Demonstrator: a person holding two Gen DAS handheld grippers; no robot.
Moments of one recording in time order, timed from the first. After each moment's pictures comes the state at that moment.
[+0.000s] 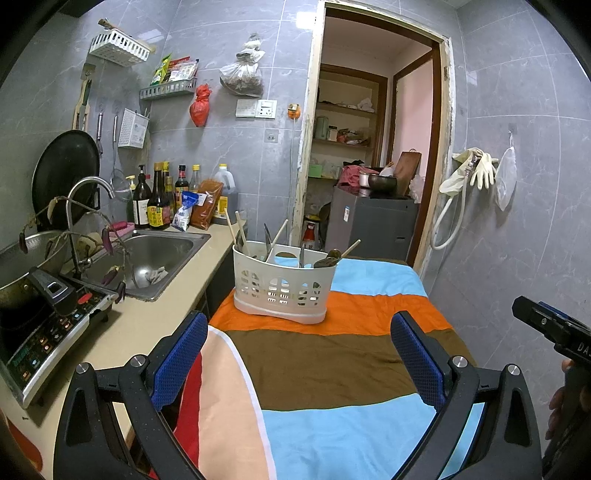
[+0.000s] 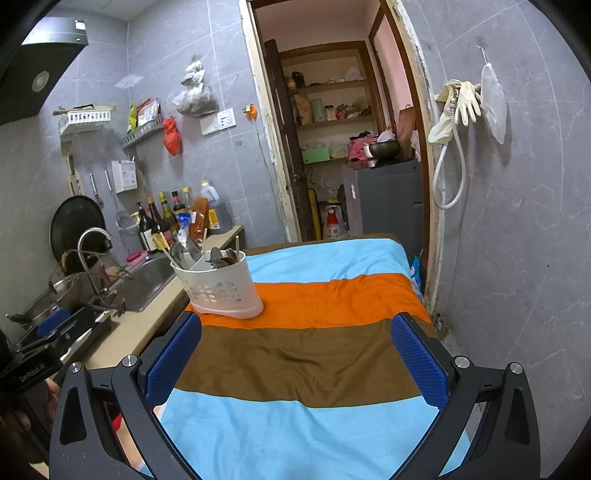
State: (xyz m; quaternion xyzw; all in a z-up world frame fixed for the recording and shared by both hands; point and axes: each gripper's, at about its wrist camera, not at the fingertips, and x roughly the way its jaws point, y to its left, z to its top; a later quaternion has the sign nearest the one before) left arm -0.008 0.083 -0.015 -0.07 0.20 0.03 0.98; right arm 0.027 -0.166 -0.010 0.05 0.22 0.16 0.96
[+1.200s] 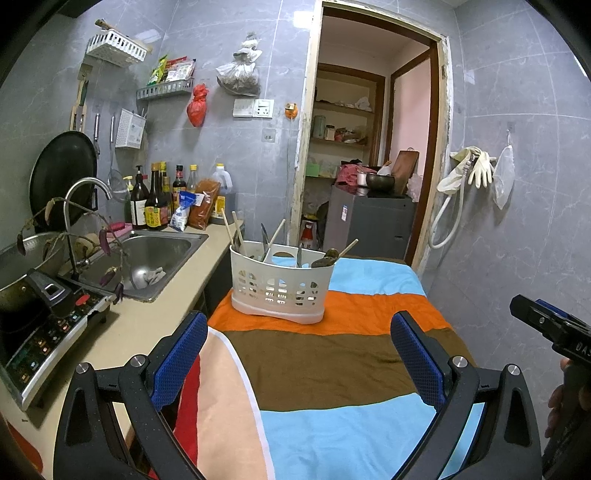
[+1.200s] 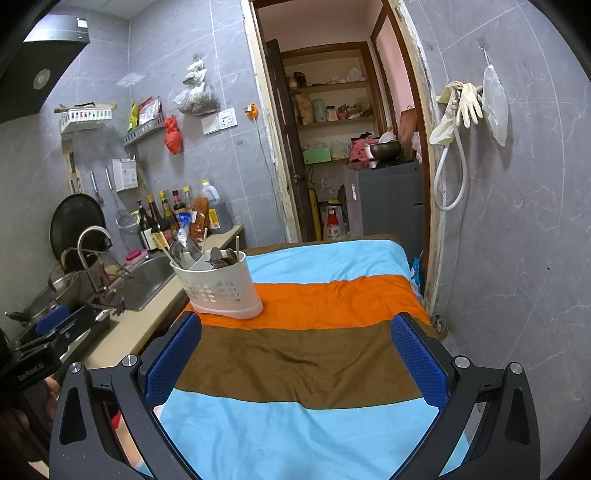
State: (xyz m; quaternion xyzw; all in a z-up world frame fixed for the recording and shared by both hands) left arm -0.005 0.081 -0.015 -0.07 0.20 0.02 0.98; right arm 0.027 -0.164 -0.012 0.05 0.22 0.16 0.96
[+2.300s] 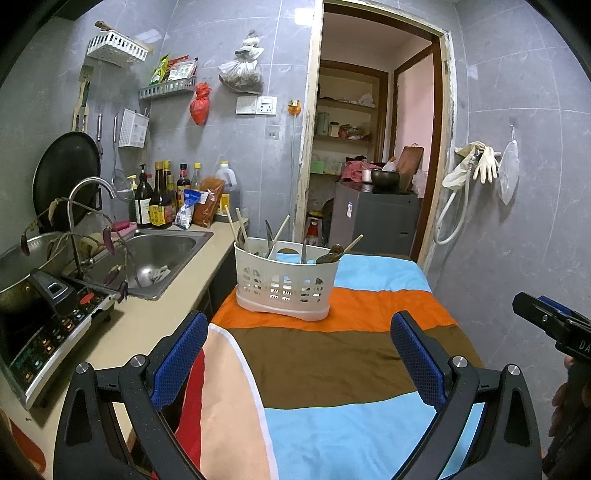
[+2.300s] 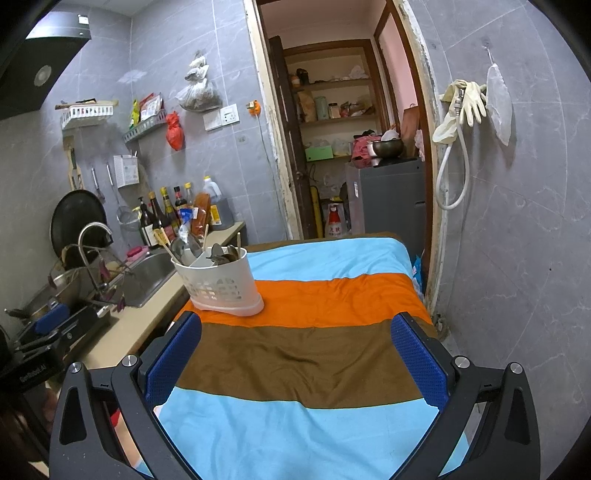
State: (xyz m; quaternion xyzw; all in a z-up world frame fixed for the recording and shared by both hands) left arm 0.004 0.085 -0.018 -0.06 0.21 0.03 0.98; right arm 0.030 -0.163 -0.014 0.04 0.22 0.16 0.96
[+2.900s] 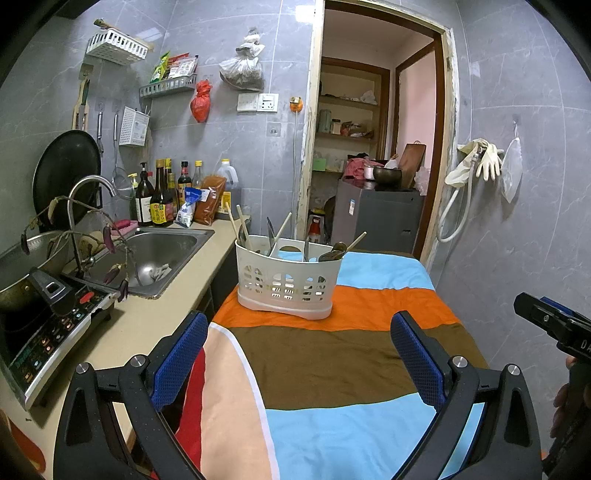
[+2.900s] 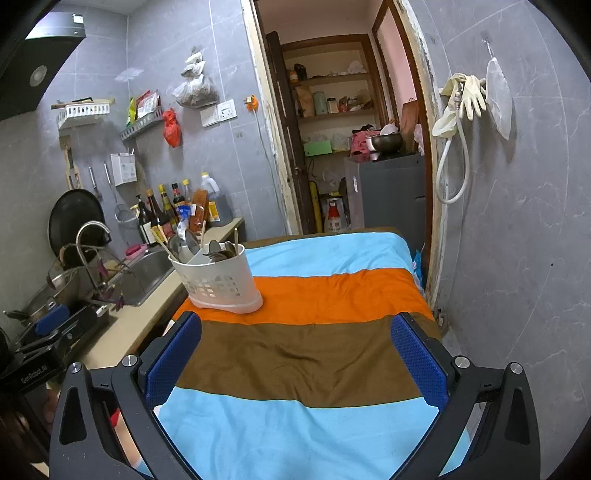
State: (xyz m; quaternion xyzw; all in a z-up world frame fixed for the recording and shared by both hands) left arm 0.005 0.086 -0.021 -0.06 0.21 0.03 0.98; right arm 0.036 -0.167 -0.014 0.05 0.24 0.16 0.96
